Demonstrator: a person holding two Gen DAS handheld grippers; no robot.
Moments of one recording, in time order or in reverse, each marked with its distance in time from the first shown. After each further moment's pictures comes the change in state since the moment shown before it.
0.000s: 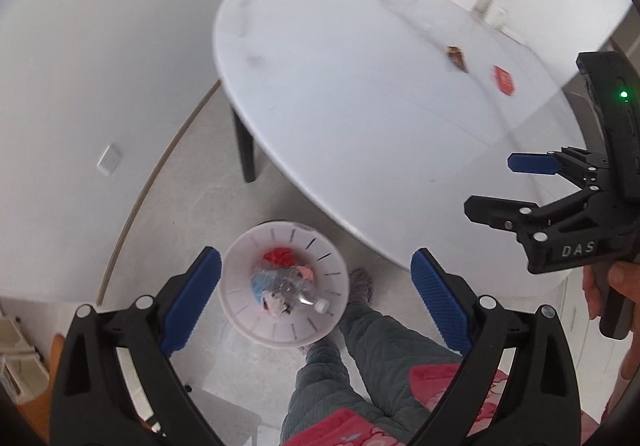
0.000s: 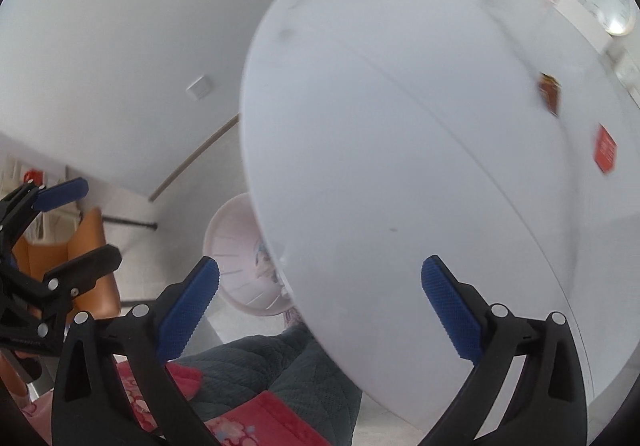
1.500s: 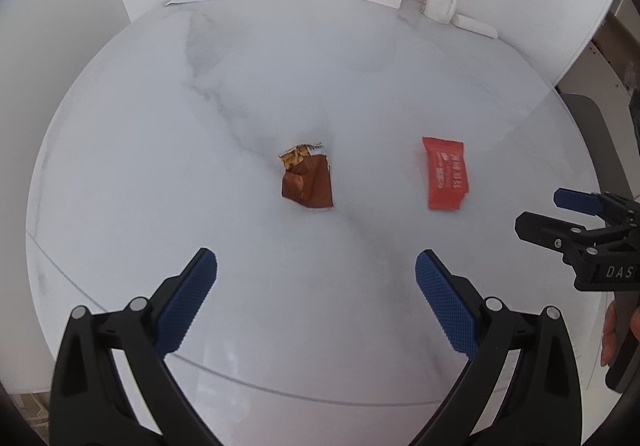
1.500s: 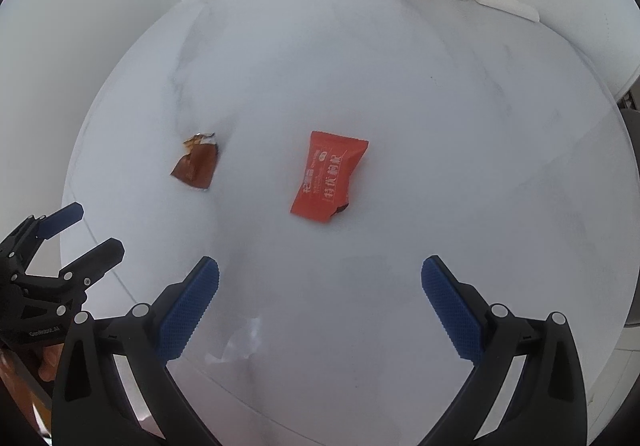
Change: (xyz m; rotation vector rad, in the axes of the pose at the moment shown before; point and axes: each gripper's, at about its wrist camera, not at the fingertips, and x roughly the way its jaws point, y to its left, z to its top) left arm 0.201 -0.305 0.269 0.142 -0.021 0.022; right arm -0.010 -0.419 0.046 0.387 -0.108 -0.085
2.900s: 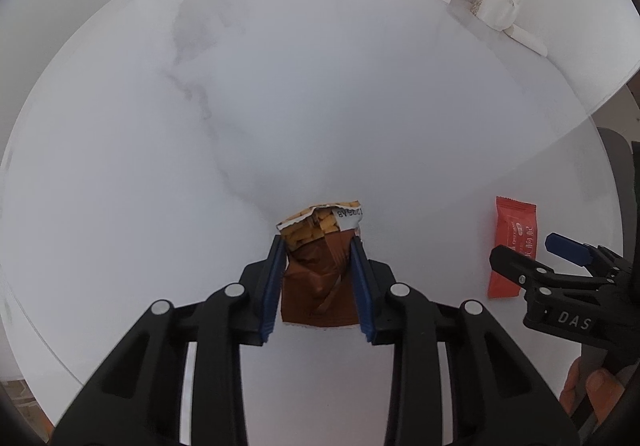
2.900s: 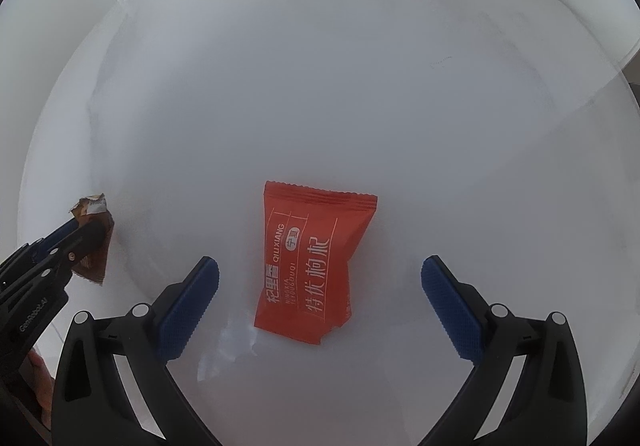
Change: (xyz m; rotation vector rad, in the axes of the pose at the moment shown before) left arm 0.085 0.028 0.053 -0.090 0.044 -0.004; right arm 0.095 -0.004 0.049 0.111 0.046 -0.094
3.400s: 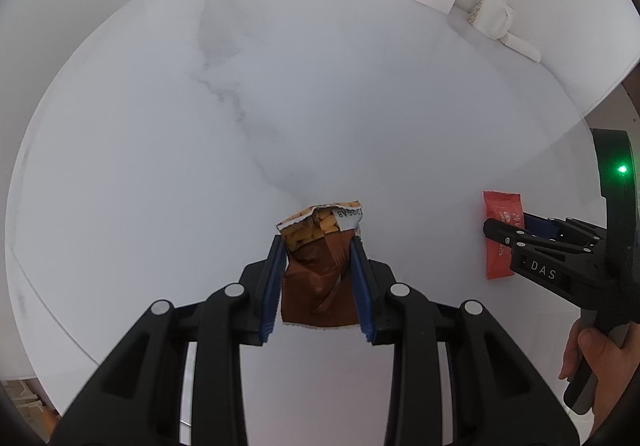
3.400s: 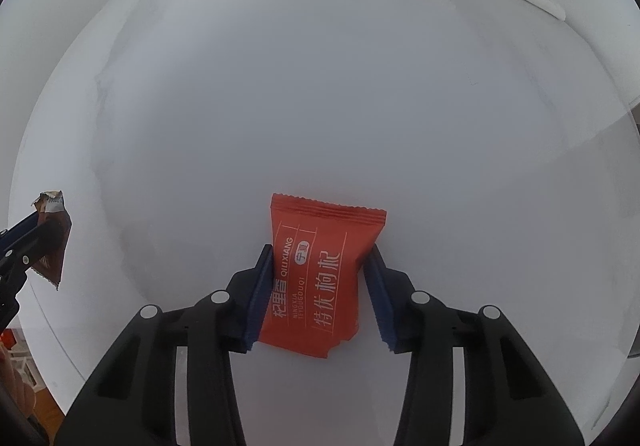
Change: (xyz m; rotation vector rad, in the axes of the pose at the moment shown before) left arm -0.025 0.008 -0.006 0.003 -0.021 -0.001; right arm 0.000 0.008 0.005 -0.117 -0.003 -0.019
